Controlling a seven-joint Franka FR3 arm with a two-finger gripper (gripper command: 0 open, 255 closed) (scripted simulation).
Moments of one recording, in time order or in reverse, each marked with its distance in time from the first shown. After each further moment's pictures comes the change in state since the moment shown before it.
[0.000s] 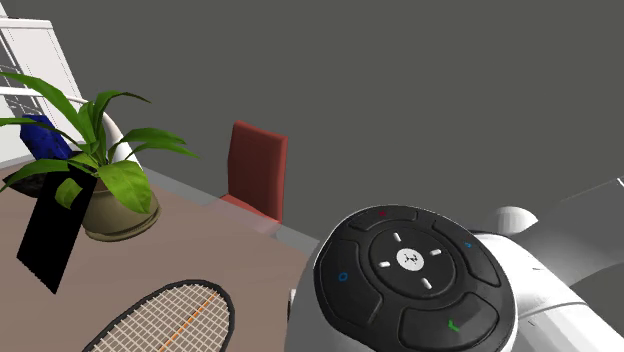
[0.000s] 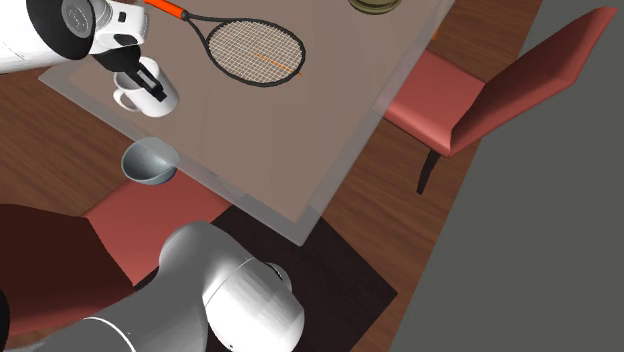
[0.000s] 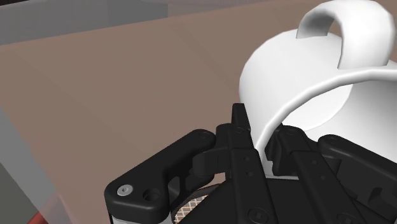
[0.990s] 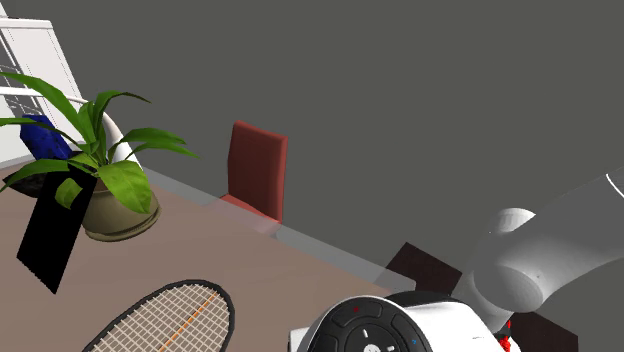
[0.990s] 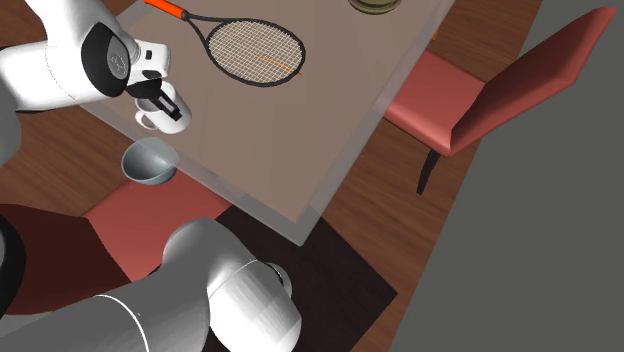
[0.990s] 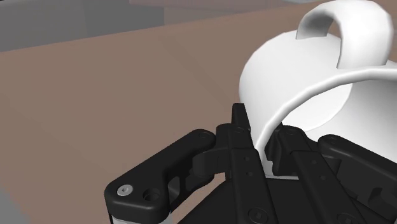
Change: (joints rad) arm -0.096 0.084 0.182 -0.113 0.019 0.221 0.014
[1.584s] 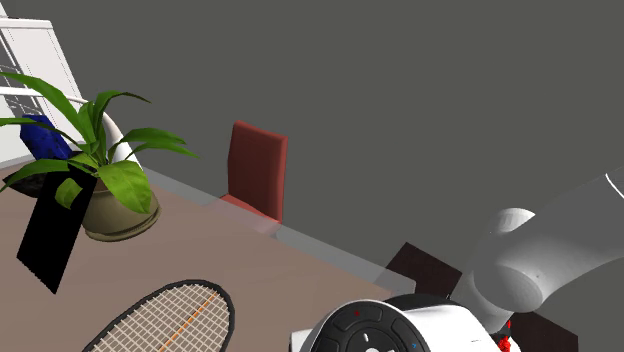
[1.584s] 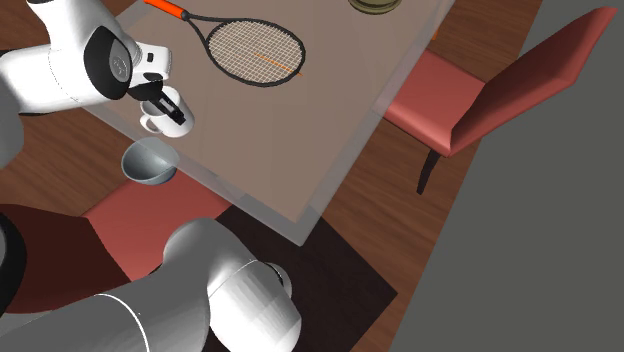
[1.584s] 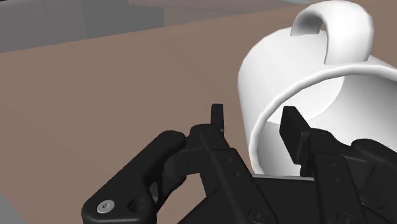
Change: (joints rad) arm -0.004 0.004 0.011 -0.010 0.003 0.015 0.001
